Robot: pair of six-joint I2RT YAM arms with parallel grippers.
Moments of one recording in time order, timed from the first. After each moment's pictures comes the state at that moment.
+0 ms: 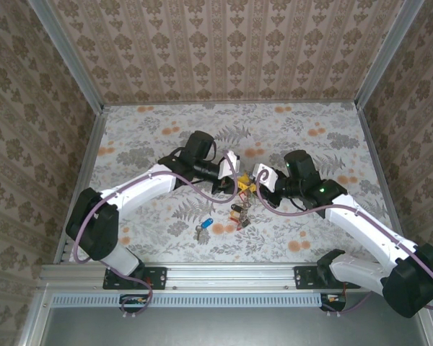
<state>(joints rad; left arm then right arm) -0.74 1.57 1.12 -0.25 0.91 0.63 0.48 1.08 0.79 -0.40 -0.48 -0.55</state>
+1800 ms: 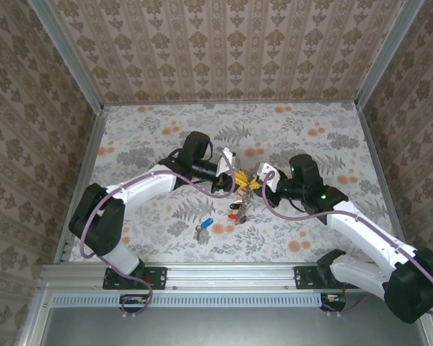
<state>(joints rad) -0.70 1.60 1.07 -0.11 1.00 0.54 0.45 1.04 0.69 -0.23 -0.51 -0.48</state>
